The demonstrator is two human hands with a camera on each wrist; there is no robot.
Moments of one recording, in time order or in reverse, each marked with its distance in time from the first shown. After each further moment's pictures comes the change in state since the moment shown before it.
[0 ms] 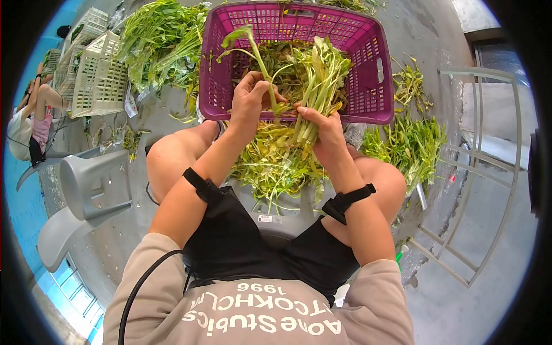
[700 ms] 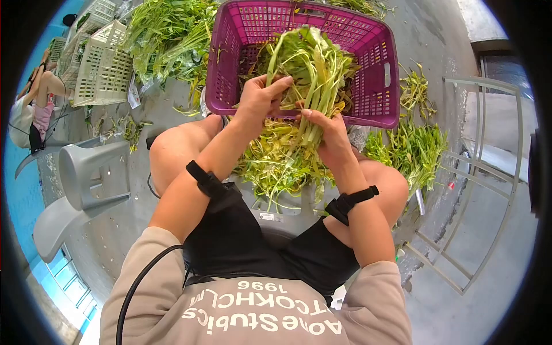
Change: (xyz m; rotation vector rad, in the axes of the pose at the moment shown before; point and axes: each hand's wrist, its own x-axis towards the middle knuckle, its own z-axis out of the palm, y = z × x) left_hand -0.002 0.012 0.002 -0.004 0.017 -0.206; right_hand -0.003 0.002 0.006 -0.030 -0.087 0.011
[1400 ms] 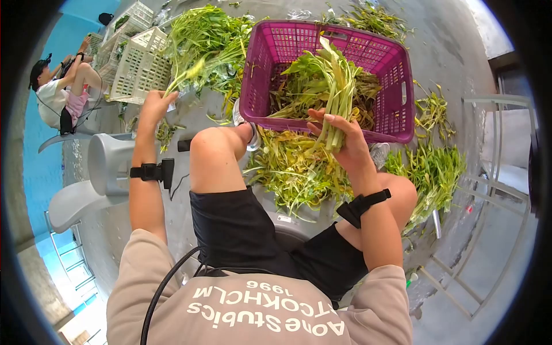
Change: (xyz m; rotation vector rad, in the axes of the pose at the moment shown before) left_hand -0.079 0.172 -0.258 1.509 0.632 0.097; right_hand -0.005 -0.014 0.002 0.170 -0.247 0.009
